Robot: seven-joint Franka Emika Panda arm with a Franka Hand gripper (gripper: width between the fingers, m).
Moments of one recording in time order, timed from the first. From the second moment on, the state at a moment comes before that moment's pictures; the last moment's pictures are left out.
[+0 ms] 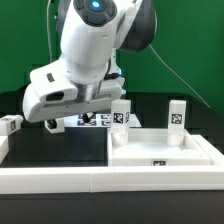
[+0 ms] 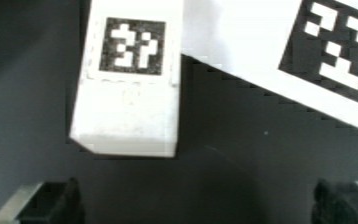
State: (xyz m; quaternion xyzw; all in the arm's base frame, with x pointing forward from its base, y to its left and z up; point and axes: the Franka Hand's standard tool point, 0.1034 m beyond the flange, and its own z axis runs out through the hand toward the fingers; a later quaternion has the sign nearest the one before) arm 0.396 -0.091 0.017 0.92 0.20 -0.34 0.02
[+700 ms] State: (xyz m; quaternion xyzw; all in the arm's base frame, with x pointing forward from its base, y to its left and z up) arm 0.393 -0.111 0.011 0.86 0.21 -0.47 0.03
